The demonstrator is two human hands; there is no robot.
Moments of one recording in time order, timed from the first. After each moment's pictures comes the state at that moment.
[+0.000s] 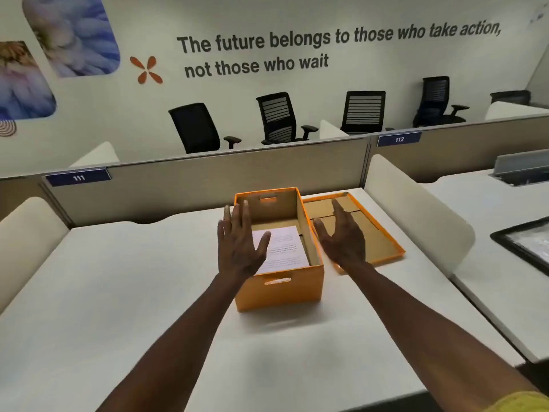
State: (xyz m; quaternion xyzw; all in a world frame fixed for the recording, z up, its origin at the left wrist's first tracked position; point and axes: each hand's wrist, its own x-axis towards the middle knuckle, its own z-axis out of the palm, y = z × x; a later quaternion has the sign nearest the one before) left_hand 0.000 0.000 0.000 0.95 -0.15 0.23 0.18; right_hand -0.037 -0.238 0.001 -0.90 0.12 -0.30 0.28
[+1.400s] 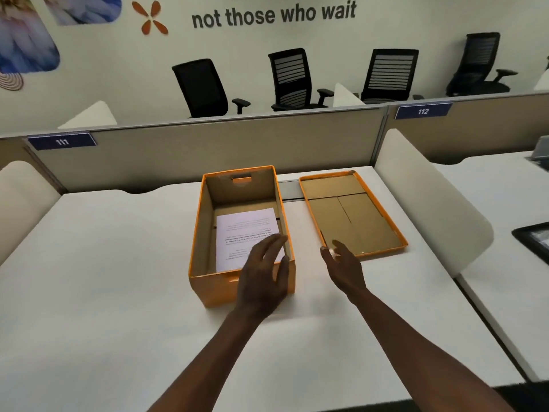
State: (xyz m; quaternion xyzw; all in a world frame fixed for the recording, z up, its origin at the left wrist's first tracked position) left_hand -0.069 -0.084 -0.046 0.88 -0.20 0.21 0.38; right_hand -0.041 -0.301 -0.111 -0.84 0.21 -0.04 0.50
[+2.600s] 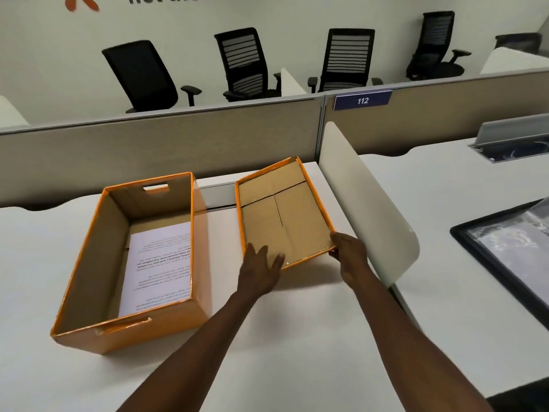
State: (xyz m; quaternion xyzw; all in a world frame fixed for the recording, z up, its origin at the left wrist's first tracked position) left_hand 0.034 -0.301 -0.107 0.94 -0.05 -0.16 0.29; right_hand 0.019 -0.524 -0.118 -0.56 0.35 -0.10 0.74
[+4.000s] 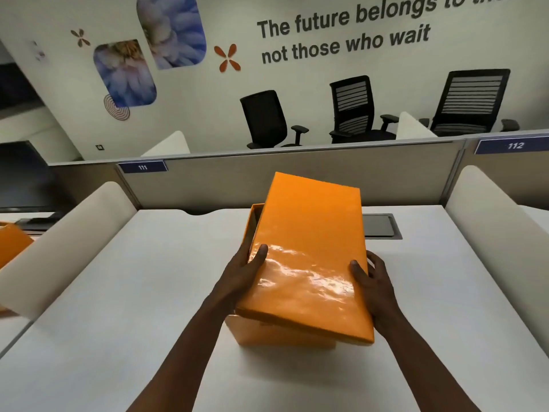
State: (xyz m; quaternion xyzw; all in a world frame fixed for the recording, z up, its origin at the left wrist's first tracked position) left_hand 0.014 0.002 0.032 0.81 0.09 -0.08 0.57; right_hand 0.021 -0.279 -0.051 -0.66 0.12 0.01 0.74
